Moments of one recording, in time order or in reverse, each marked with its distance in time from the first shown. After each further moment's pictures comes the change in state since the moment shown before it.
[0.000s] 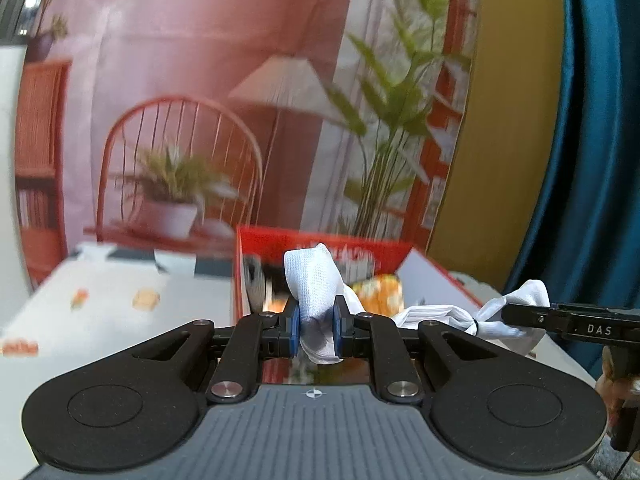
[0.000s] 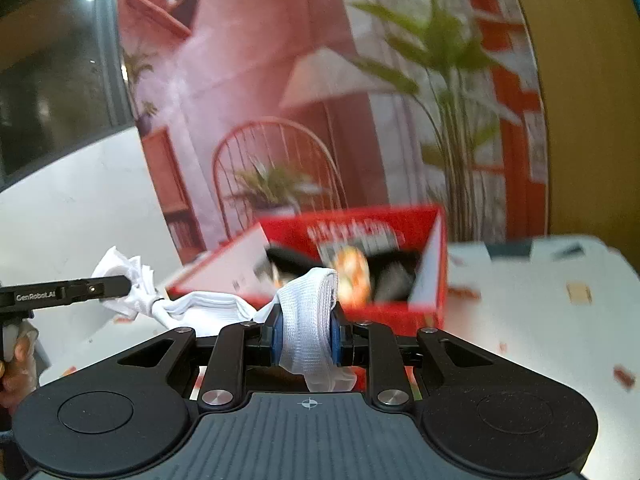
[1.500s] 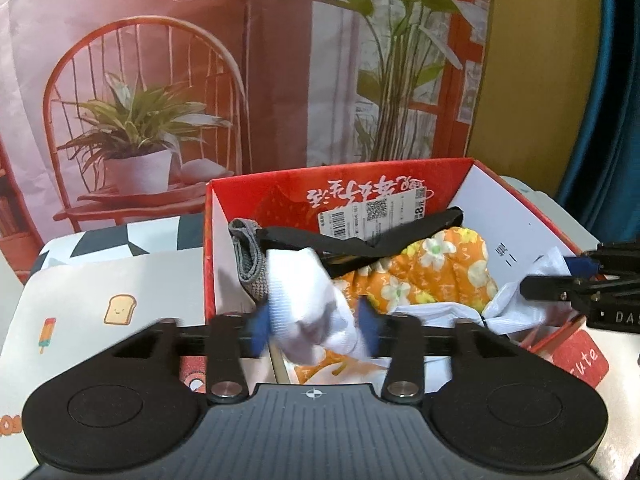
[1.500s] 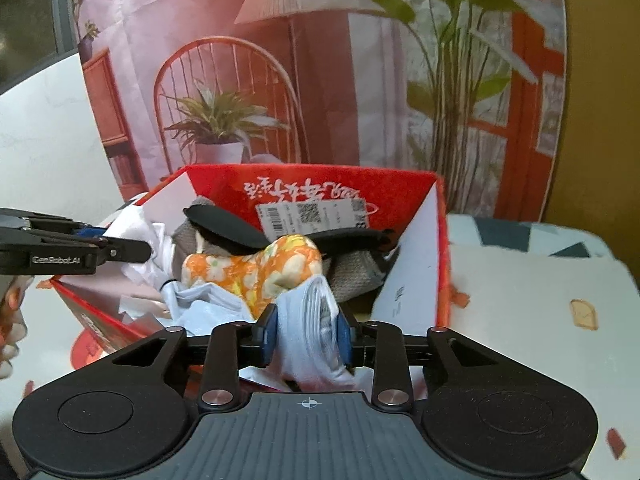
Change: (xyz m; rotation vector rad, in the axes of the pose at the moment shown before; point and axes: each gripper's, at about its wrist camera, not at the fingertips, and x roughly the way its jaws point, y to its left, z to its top) left arm 0.174 0.020 0.027 0.161 0.360 0.016; right arm 0.133 -0.028 0.032 -0.054 0.253 -0.149
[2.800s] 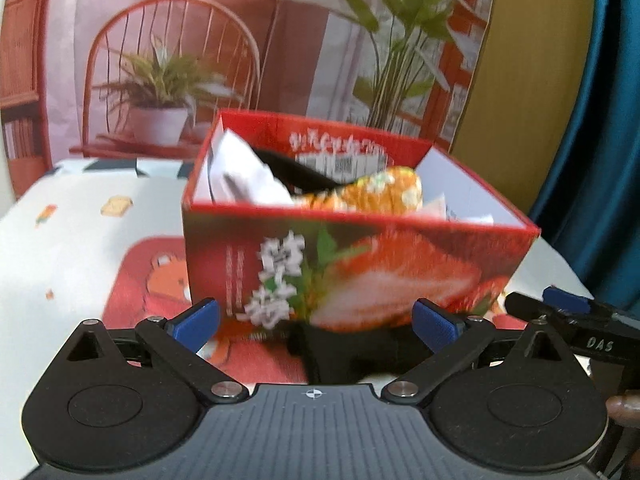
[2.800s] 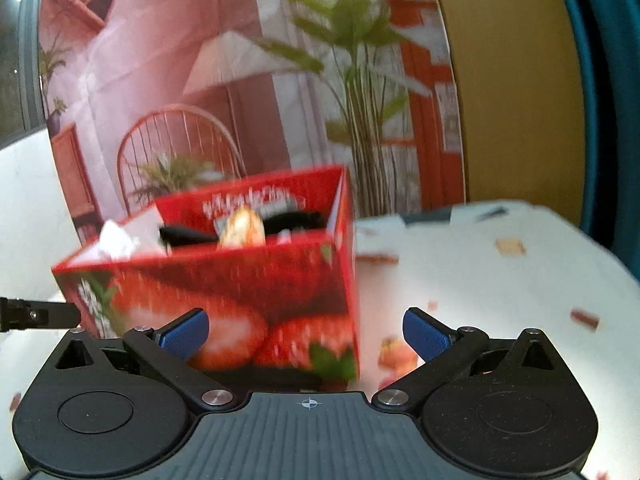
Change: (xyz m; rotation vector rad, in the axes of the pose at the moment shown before) left arm -0.056 -0.039 -0.107 -0.196 -0.070 -0.038; right arm -0.063 -0.010 -0.120 0.168 -0.238 -0.119
